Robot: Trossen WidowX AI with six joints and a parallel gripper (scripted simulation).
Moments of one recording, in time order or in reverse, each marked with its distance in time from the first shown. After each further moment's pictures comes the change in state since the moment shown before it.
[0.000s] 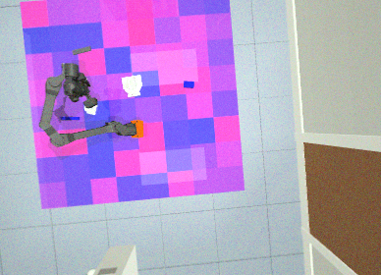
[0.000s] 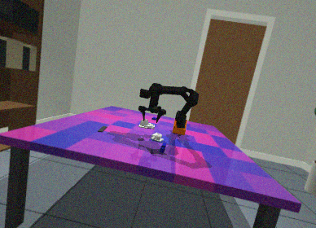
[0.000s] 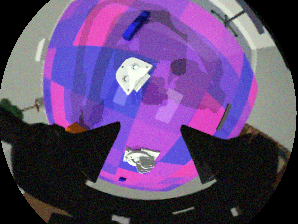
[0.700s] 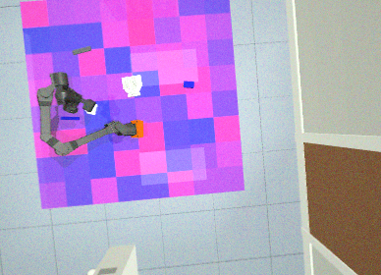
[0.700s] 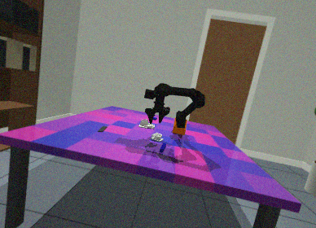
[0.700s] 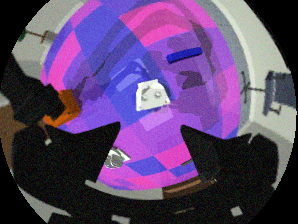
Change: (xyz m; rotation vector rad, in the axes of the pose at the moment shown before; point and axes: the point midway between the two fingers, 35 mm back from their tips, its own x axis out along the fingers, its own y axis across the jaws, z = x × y) arm -0.007 0.024 0.053 -0.618 -0.016 -0.008
